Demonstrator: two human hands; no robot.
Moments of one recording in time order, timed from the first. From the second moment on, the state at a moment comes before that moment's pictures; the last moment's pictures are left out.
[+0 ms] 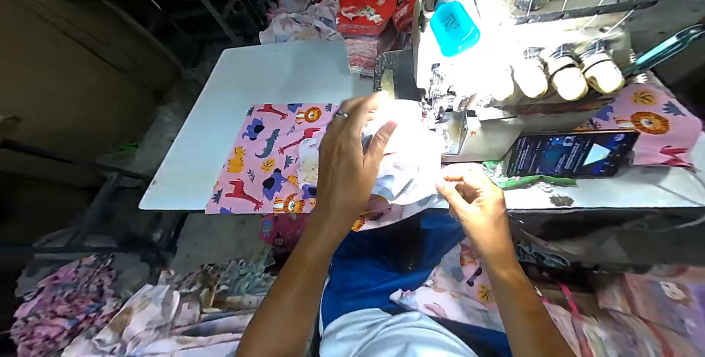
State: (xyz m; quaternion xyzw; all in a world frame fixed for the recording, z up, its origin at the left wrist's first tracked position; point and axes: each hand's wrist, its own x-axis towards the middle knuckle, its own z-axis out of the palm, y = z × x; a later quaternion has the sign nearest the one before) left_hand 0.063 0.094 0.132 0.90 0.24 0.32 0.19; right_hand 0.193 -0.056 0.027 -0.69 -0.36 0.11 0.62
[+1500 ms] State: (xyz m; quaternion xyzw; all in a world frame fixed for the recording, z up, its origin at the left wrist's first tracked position) left_hand 0.021 0.045 0.063 0.91 0.00 0.21 0.35; right_hand 0.276 -0.221 -0.002 -0.91 -0.31 0.00 0.29
